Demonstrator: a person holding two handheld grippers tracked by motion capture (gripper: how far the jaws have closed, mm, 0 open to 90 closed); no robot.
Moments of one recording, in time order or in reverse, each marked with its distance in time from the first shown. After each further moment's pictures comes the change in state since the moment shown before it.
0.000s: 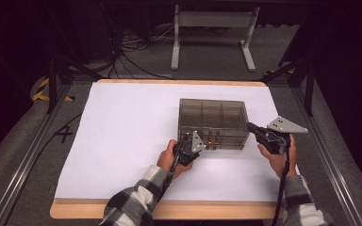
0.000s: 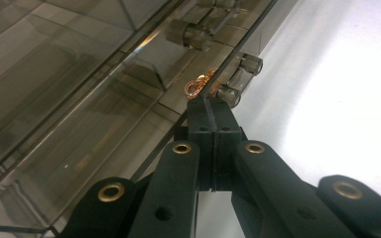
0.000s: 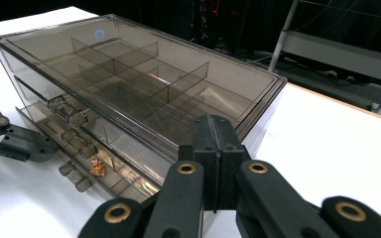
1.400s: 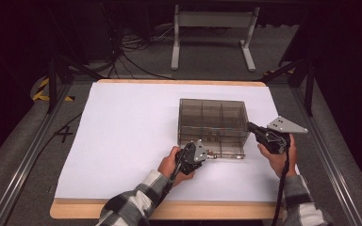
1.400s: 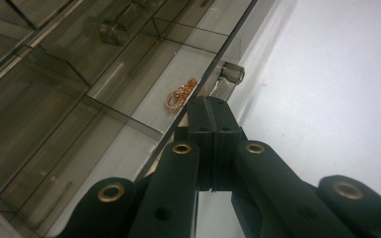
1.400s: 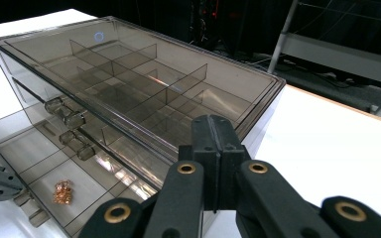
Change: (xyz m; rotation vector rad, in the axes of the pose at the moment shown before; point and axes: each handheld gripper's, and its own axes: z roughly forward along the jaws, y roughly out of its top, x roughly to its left) left arm -0.023 -0.001 -0.009 0.010 -0.102 0.052; right arm -0.001 -0.001 0.001 -0.010 0.000 0.001
